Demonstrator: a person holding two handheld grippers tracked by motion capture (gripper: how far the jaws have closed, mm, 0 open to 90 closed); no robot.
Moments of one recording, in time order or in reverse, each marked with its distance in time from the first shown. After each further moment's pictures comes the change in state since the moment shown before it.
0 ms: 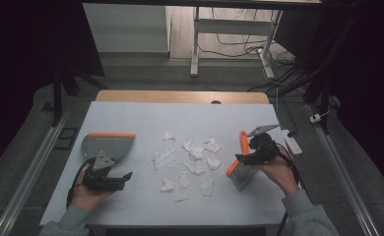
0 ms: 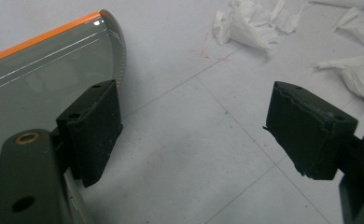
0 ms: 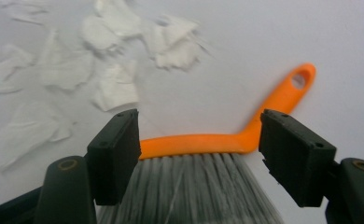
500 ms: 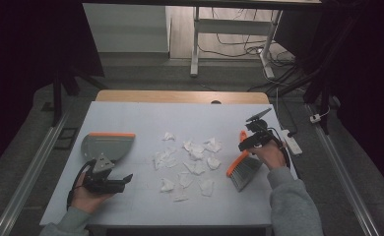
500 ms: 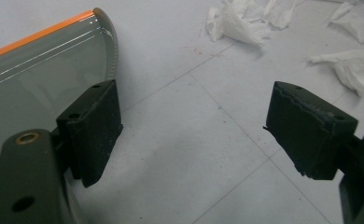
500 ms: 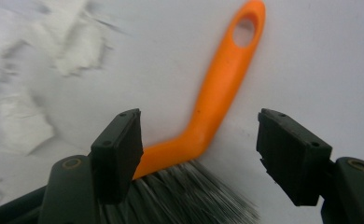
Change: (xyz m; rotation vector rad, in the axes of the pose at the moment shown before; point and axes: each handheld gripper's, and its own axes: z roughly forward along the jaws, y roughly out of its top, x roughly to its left) left arm -0.004 -0.004 -0.001 -0.006 -0.009 0.014; right arm -0.041 0.026 0.045 0.289 -0.098 0.327
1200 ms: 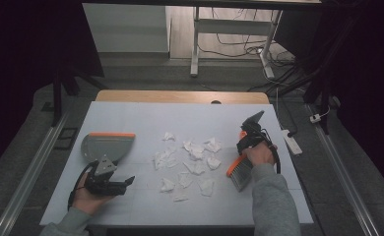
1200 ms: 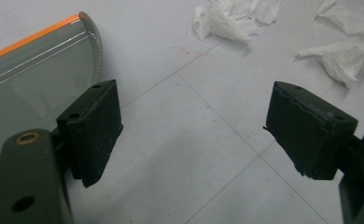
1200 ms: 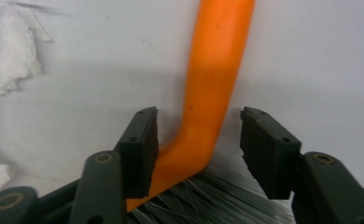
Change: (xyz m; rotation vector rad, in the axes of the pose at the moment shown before) left arm -0.006 -0.001 0.002 0.000 -0.019 0.042; right arm 0.006 0.009 0.033 0.160 -0.063 0.205
